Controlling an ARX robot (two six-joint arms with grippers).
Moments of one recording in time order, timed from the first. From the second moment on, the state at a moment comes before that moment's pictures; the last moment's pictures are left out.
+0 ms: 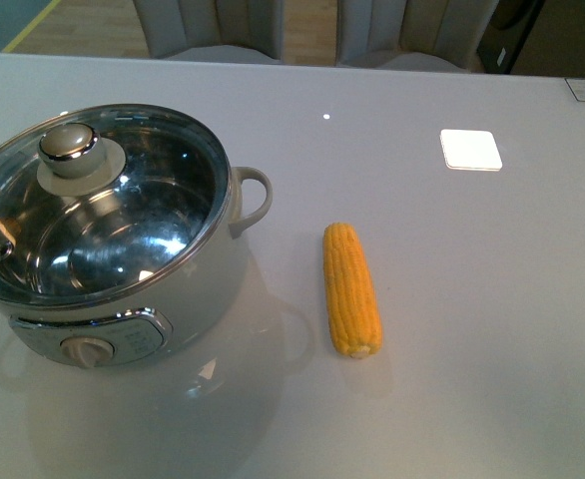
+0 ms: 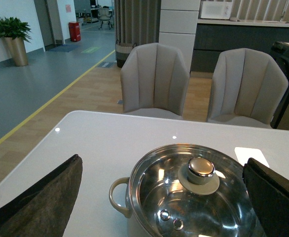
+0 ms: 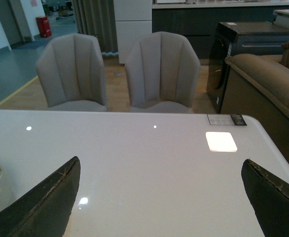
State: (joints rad) left arm 0.00 0.00 0.01 -0.01 0.00 -0.01; right arm 0.00 0.00 0.02 0.00 0.00 0.00
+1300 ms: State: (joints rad) left arm -0.11 0.95 0.33 0.46 0.13 -0.09; right arm 0.00 0.00 0.02 0.00 0.00 0.00
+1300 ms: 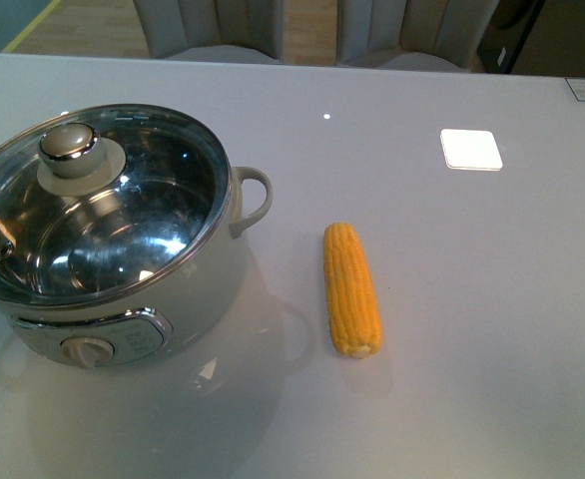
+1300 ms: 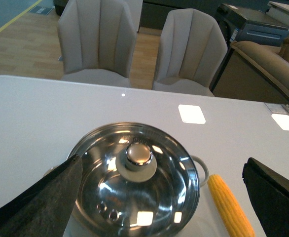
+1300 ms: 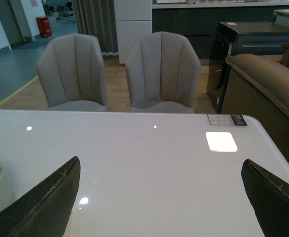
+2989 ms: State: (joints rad) left arm -0.24 2.09 0.57 1.18 -0.16 -0.08; right arm 0.00 0.00 0.02 0.00 0.00 0.00
